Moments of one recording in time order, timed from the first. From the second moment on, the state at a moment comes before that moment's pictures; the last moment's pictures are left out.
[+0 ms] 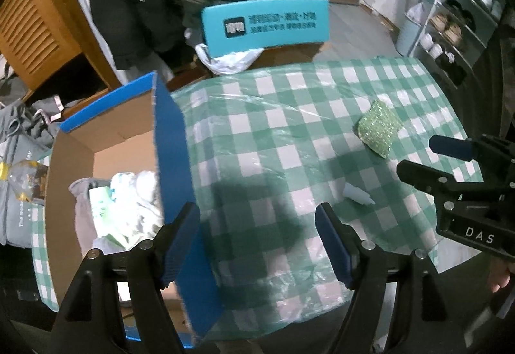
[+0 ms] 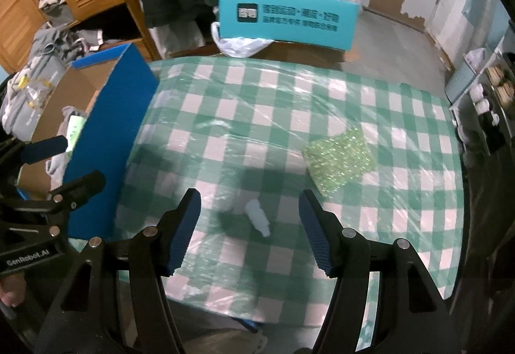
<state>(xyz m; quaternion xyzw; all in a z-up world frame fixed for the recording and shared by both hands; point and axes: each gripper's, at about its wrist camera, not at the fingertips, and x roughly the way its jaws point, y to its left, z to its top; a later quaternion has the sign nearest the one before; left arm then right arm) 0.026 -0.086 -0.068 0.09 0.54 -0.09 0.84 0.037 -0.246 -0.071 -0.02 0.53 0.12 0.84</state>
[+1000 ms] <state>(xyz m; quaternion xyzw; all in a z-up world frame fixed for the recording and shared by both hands) 0.088 -0.147 -0.136 0.09 0.58 -0.11 0.80 0.106 -0.313 -0.154 -0.03 0.61 0.05 0.79</state>
